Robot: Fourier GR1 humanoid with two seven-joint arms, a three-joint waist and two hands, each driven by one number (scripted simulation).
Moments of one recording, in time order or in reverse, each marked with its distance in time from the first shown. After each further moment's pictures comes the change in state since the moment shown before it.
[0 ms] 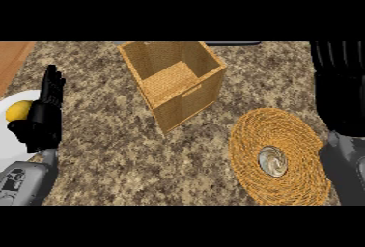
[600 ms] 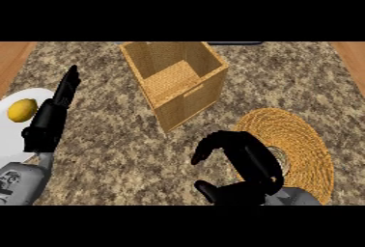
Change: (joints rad) left arm -0.001 0.096 -0.098 -0.053 -0.048 -0.165 0.034; right arm 0.205 0.122 0.428 -0.030 -0.075 0.262 0.113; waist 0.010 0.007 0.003
